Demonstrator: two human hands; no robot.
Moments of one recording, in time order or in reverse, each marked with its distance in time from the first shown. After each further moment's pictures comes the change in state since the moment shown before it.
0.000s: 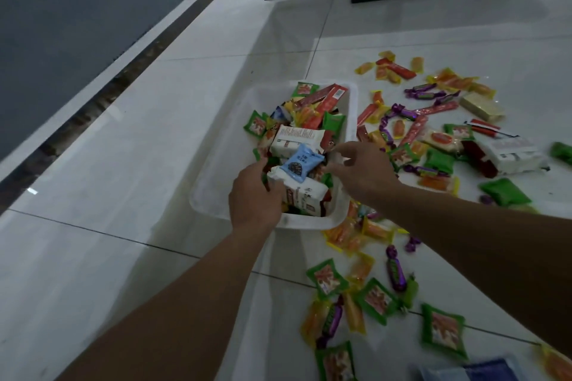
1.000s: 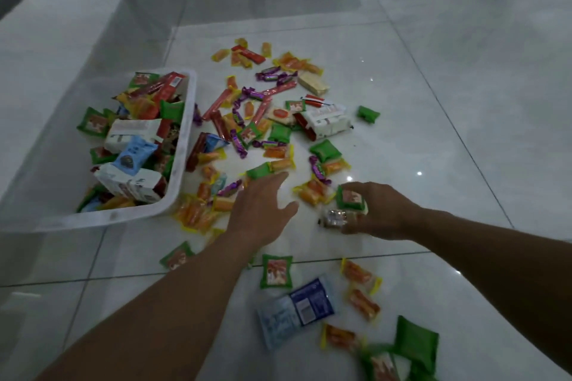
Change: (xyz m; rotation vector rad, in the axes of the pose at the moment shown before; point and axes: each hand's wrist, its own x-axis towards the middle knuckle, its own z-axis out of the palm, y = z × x) left_hand -0.137 0.122 0.149 0.198 -0.601 0.509; right_hand -0.138 0.185 -0.205 -0.502 -0.299 0.243
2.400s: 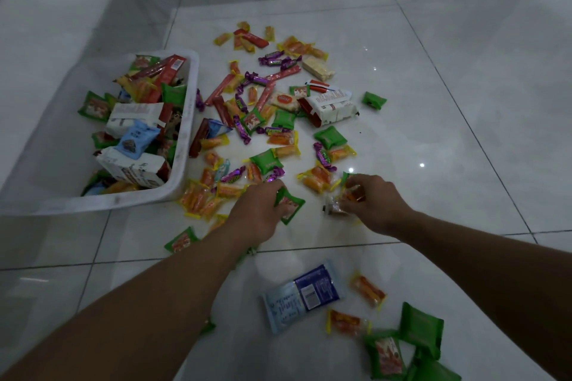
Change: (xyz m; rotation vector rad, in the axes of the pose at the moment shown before) left_hand -0.009 -0.017 0.001 -0.102 -0.128 0.004; right_hand 0.014 -0.004 0.037 0.263 0.207 0.084
